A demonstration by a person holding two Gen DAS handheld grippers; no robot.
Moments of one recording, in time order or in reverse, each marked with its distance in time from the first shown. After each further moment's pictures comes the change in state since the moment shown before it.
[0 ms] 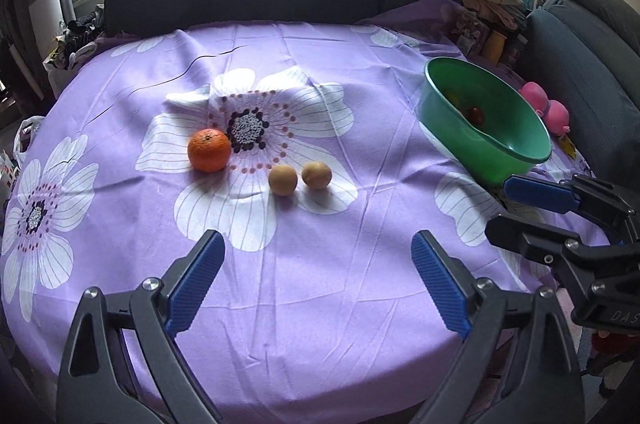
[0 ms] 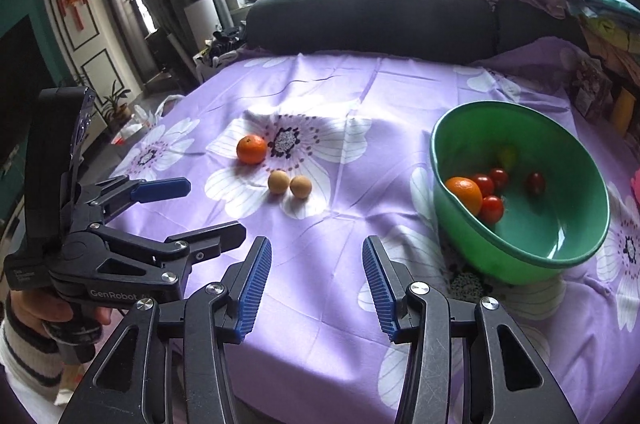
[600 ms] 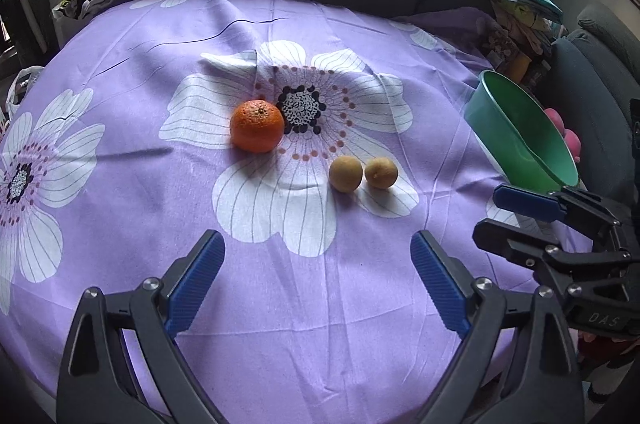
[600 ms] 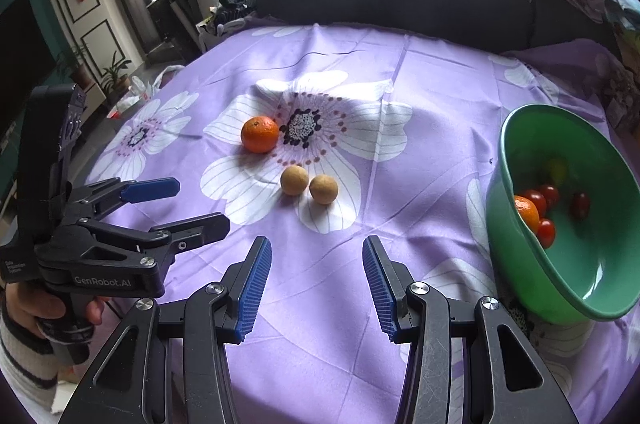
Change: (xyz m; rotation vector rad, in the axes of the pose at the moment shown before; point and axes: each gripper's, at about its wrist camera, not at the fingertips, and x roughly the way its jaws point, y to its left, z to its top) left arm 0.029 0.055 0.004 -0.122 0.044 -0.054; right arm 0.061 0.022 0.023 -0.047 0.109 -0.004
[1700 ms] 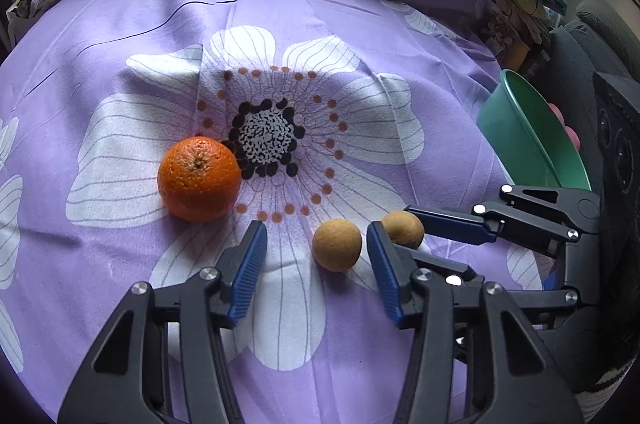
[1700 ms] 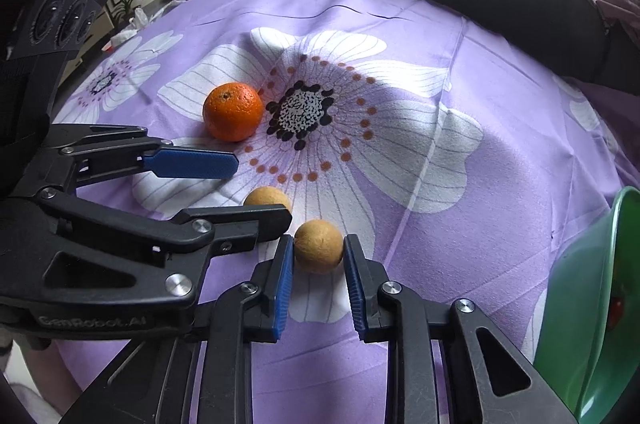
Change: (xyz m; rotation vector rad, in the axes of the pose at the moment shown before) left arm 0.061 0.002 0.042 0.023 0.094 -0.080; right arm 0.090 -0.001 0.036 -0.207 0.144 -0.003
